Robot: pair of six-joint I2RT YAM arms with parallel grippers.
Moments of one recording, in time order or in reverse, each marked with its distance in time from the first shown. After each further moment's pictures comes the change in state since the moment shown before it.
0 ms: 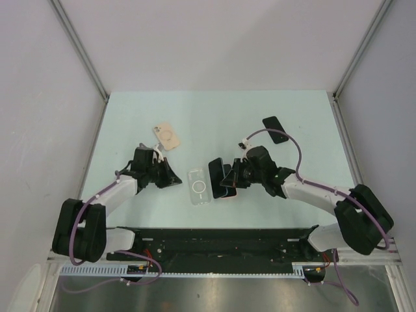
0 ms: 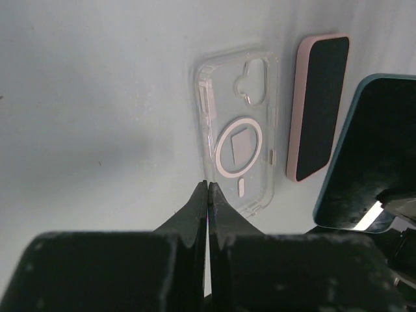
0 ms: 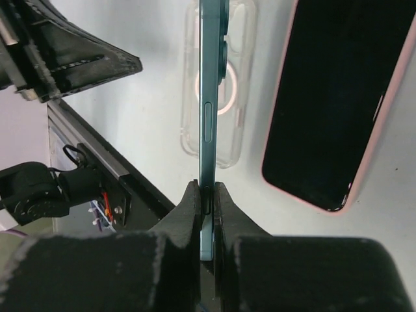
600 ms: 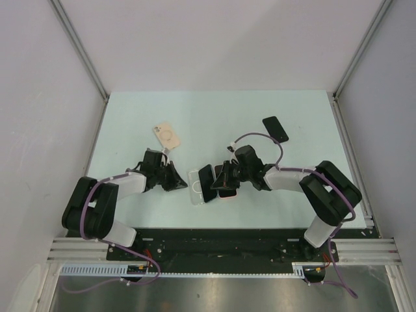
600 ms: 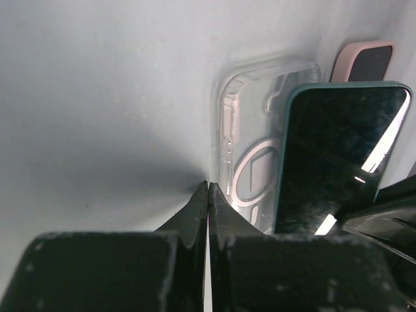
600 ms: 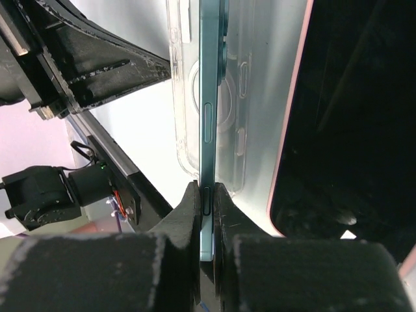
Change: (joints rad) left arm -0.051 0.211 -0.027 0.170 -0.030 -0.105; right arm -0.019 0.335 0.068 0.171 -0.170 0.085
